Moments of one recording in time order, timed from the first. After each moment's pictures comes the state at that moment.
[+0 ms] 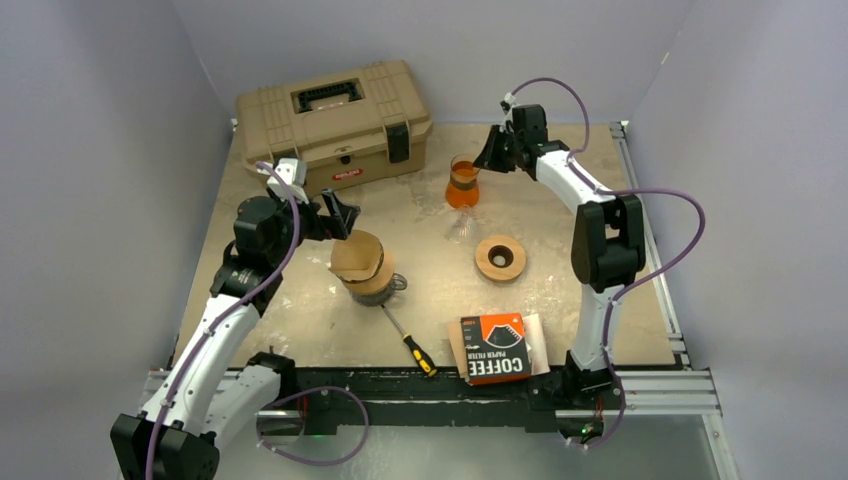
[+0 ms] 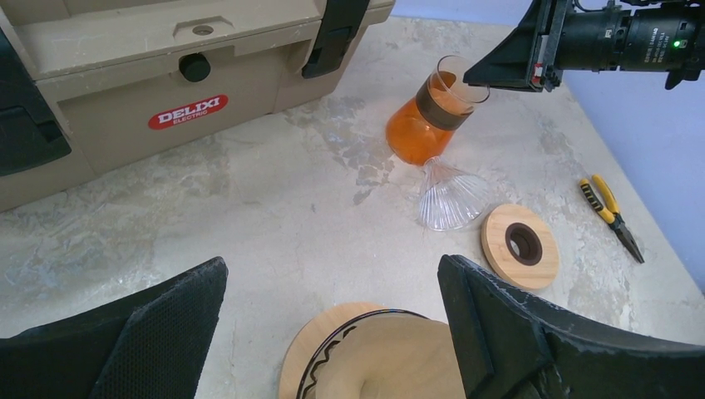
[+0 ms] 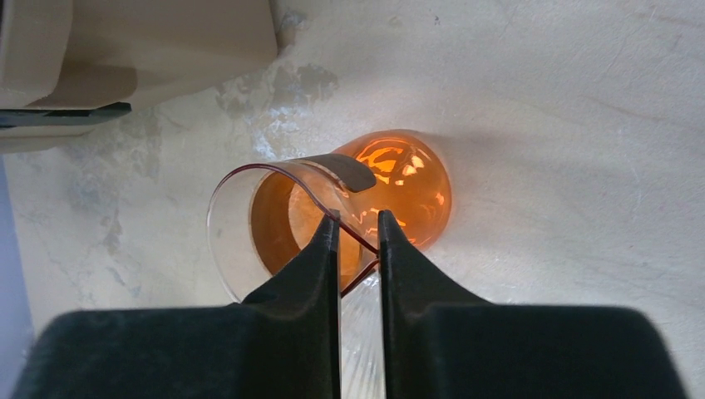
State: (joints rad) left arm -0.23 0.86 0.75 -0.12 0.19 -0.31; right arm 0.22 2.03 1.65 -0.30 -0.24 0.40
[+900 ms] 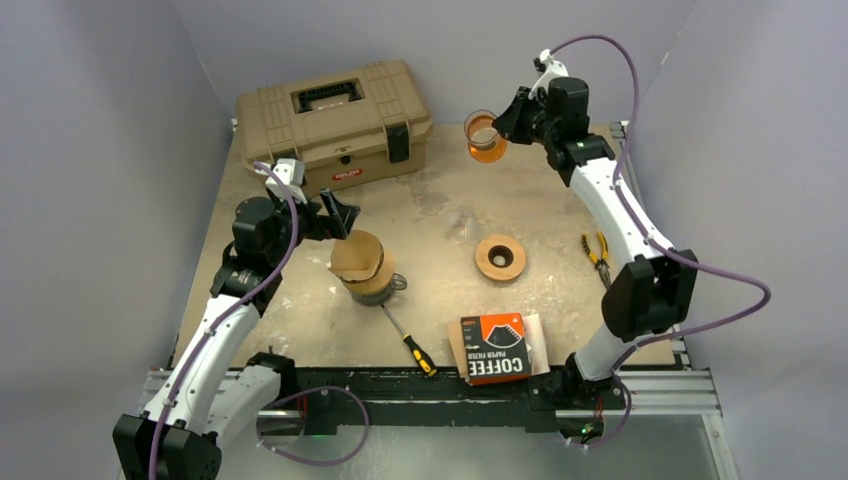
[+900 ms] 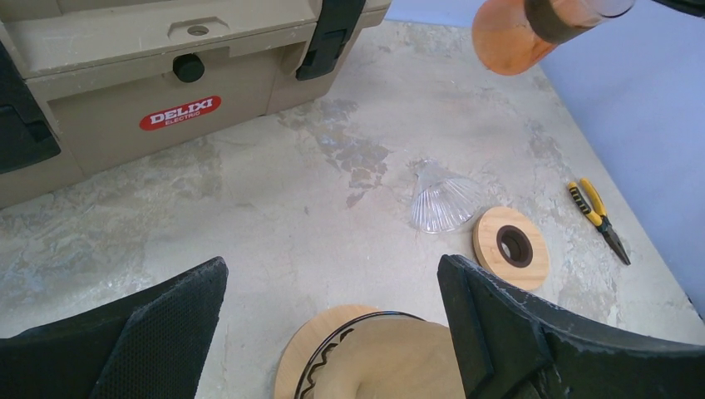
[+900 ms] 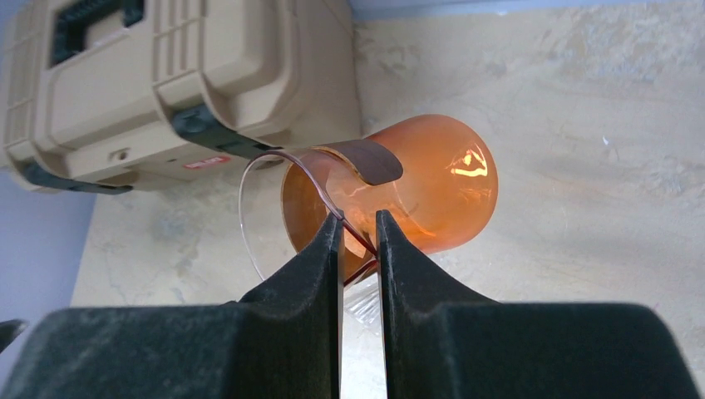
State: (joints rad) left arm -0.21 0.86 0.74 -0.09 0.23 -0.34; right arm 0.22 1.67 1.61 -0.29 -0.17 0.37
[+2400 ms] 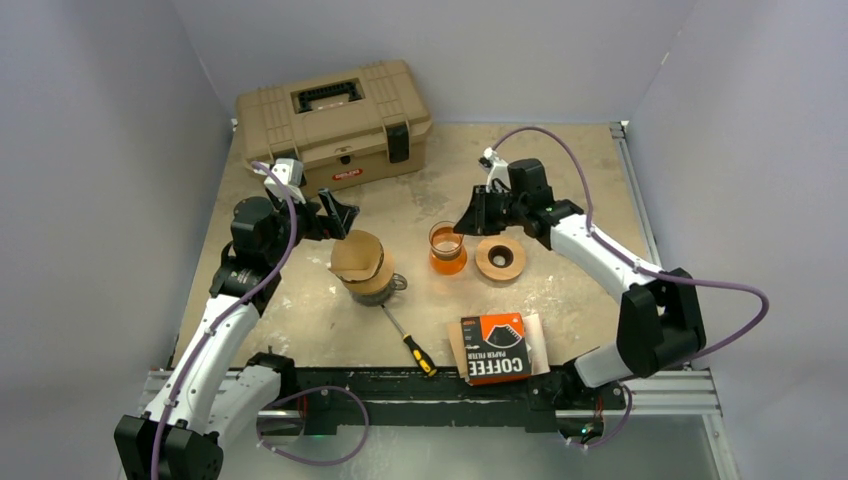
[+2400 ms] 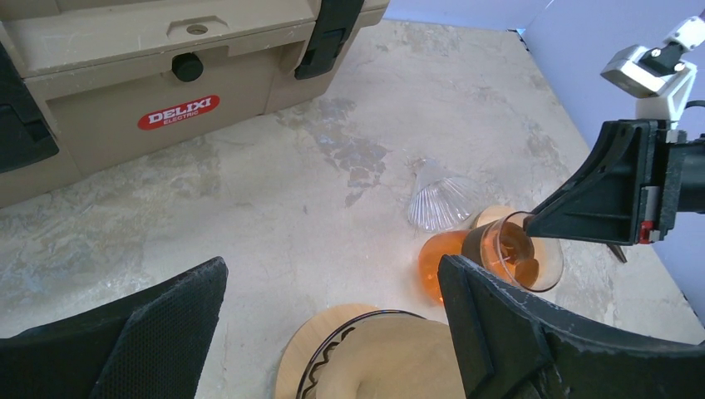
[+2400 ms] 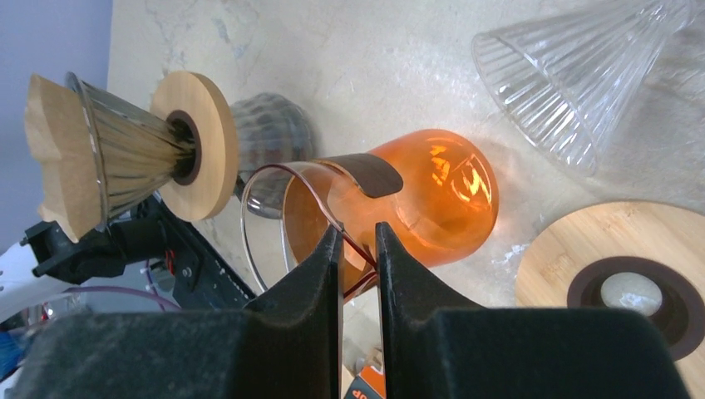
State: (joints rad) left arm -0.19 0.86 0.74 -0.09 0.26 -0.34; right arm 0.40 1.46 1.05 -0.27 -0.49 0.39
